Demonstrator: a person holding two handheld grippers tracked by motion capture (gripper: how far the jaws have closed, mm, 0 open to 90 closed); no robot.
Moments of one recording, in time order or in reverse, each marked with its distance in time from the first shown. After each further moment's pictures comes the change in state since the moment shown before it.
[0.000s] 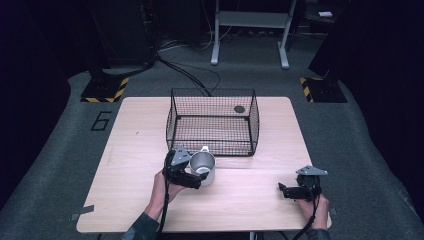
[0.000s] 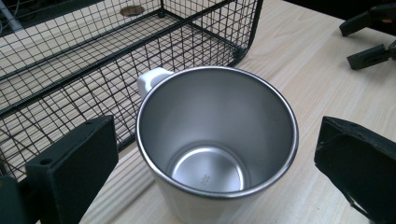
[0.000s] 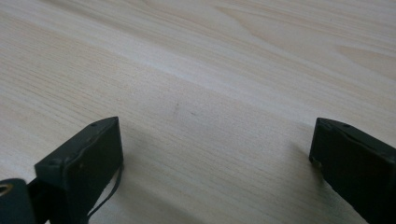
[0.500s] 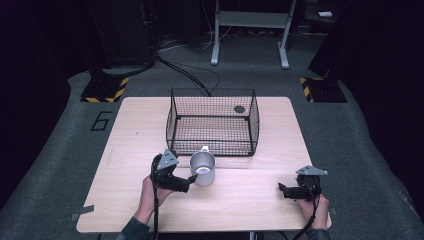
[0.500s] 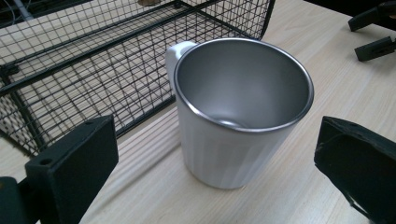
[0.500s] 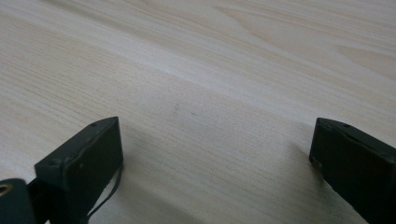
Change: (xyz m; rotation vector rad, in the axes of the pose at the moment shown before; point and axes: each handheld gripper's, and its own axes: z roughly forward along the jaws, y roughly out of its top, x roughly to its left) left arm 0.013 -0.018 -0.025 -0.006 0.012 -0.029; right arm 0.000 0.000 0.000 0.000 0.000 0.000
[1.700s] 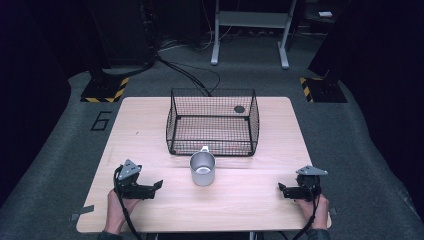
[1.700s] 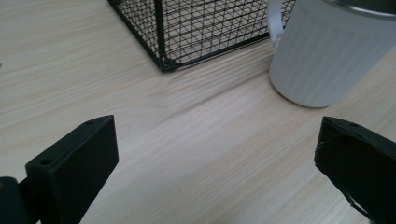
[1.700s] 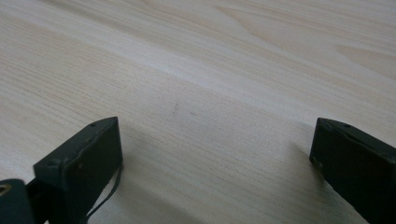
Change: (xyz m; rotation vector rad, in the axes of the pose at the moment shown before) left arm 0.049 -0.065 -0.063 0.026 0.145 -0.132; right arm 0.000 0.000 0.000 0.001 -0.001 0.002
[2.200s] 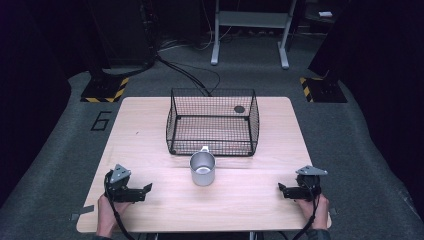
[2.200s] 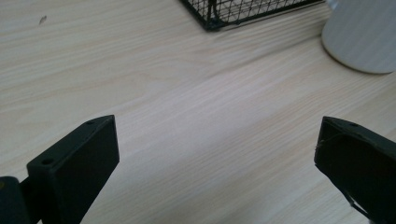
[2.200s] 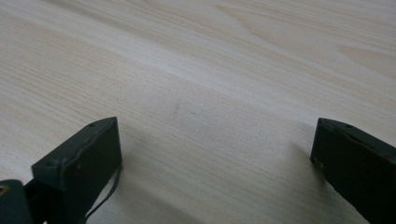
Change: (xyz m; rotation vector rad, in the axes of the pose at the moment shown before) left arm 0.025 -0.030 -0.008 0.032 0.084 -0.051; right arm 0.000 0.000 0.000 0.002 0.003 -0.003
